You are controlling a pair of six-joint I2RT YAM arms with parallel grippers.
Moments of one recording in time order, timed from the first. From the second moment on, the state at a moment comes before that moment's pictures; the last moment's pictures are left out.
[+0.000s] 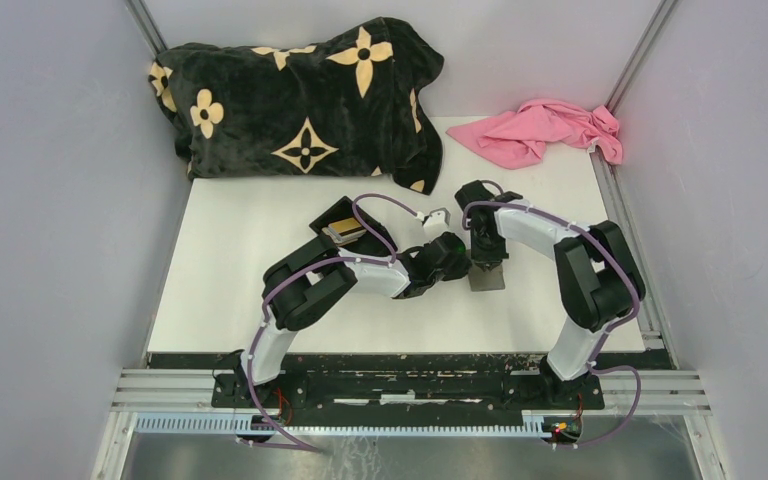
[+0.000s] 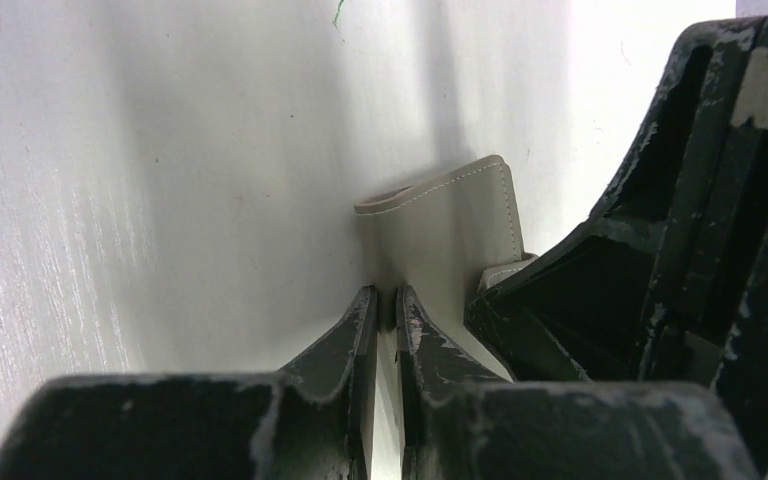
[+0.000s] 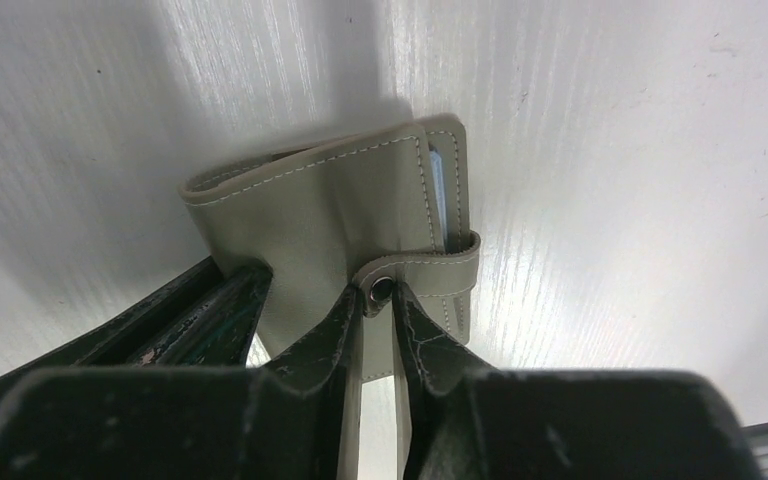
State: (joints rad) left arm -1.04 2.12 1.20 0.26 -0.28 -1.01; right arm 0.44 1.76 1.12 -0.76 0.28 0.47
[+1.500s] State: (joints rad) left arm -0.94 1.86 0.96 0.08 -0.40 -1.08; right arm 0.33 1.68 1.10 -0.68 0.08 0.49
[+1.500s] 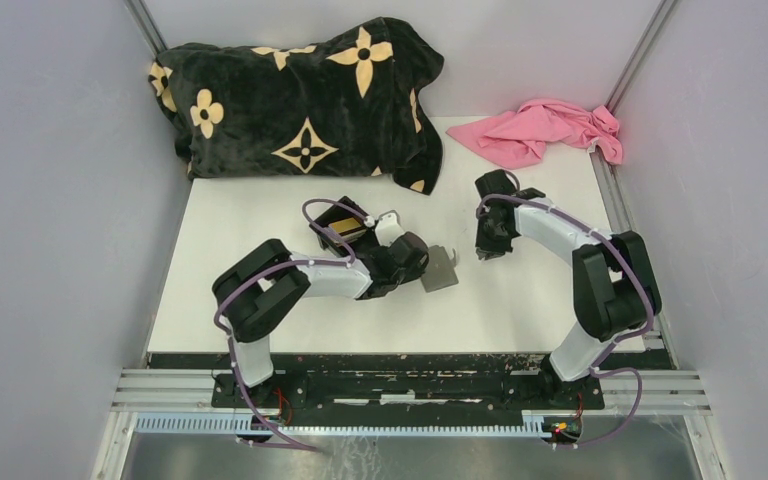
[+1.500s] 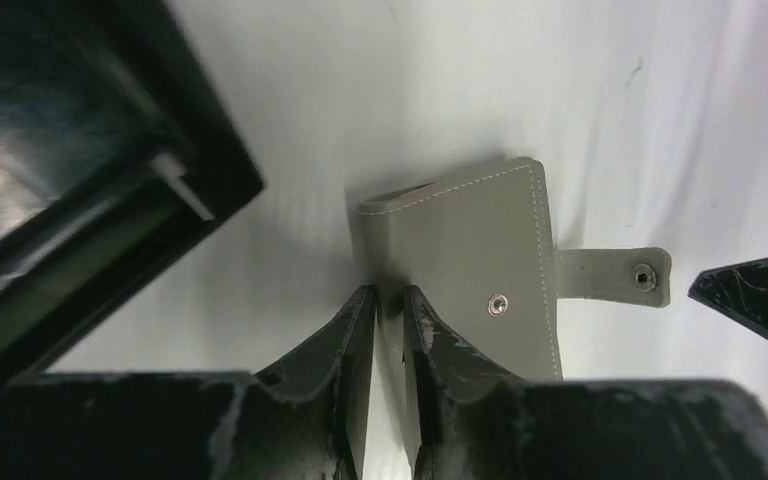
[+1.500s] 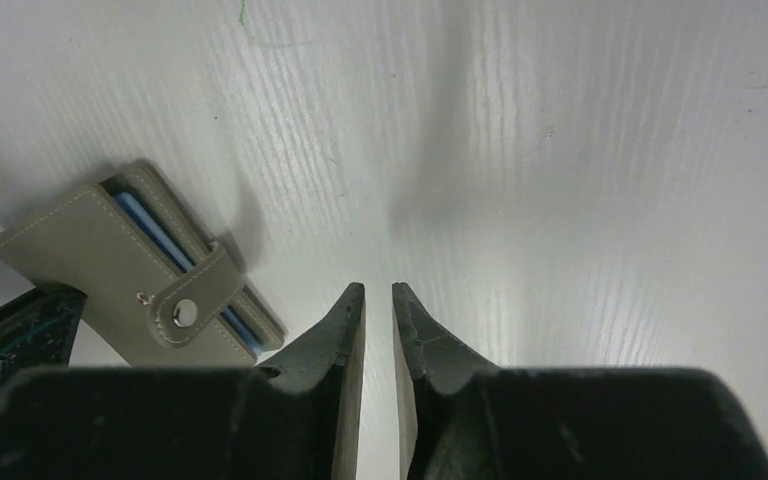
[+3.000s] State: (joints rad) left arm -0.88 0.99 0.88 -0.56 -0.75 -1.01; right arm 0.67 1.89 1.77 -0.40 -0.03 0.16
